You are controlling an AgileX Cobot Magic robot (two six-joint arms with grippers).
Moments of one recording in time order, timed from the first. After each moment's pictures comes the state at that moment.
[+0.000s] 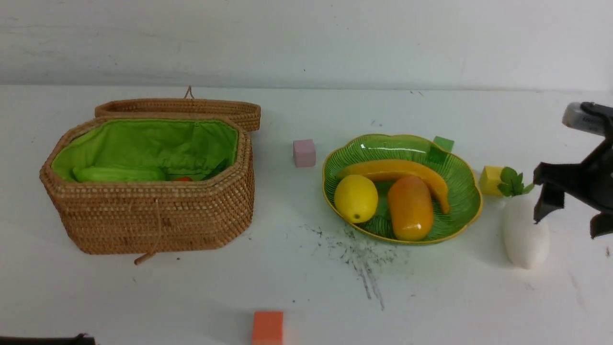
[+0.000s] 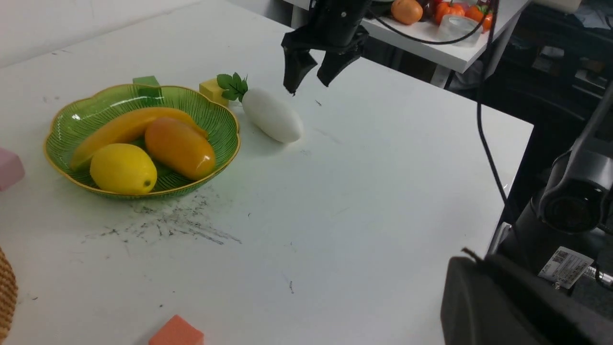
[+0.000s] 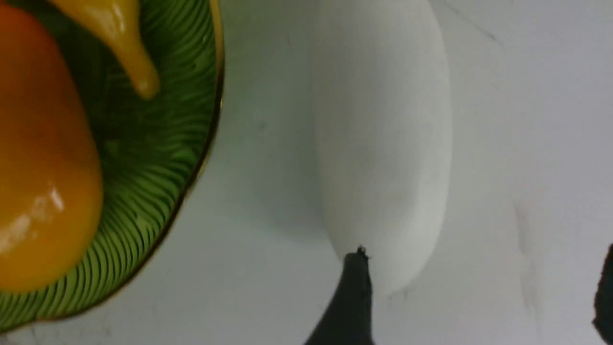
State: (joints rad) right arm -0.04 1.70 -1.24 0.10 0.80 0.22; left arm -0.74 0.44 -0.79 -0.42 0.73 0.21
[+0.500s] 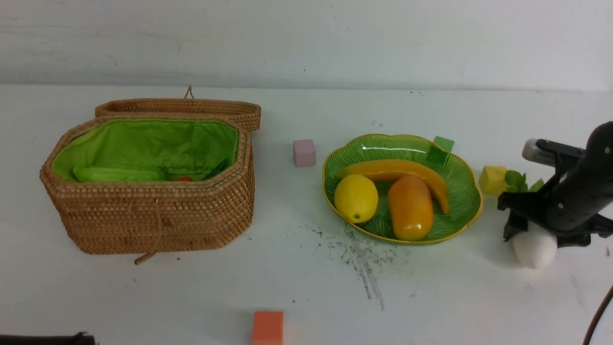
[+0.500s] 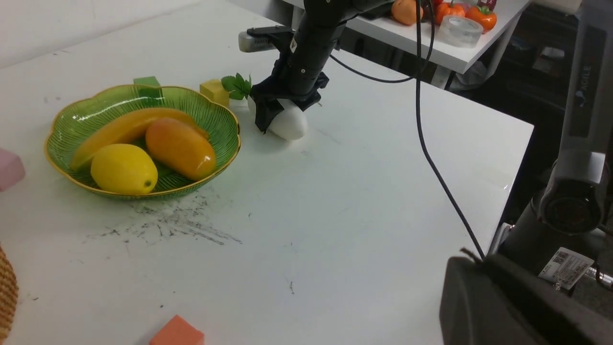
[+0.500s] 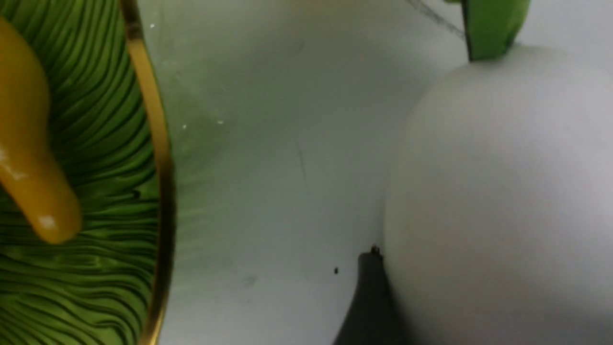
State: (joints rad) right arm -0.04 1.94 -1.24 0.12 0.57 0.16; left arm -0.74 0.44 -0.79 -0.42 0.73 0.21
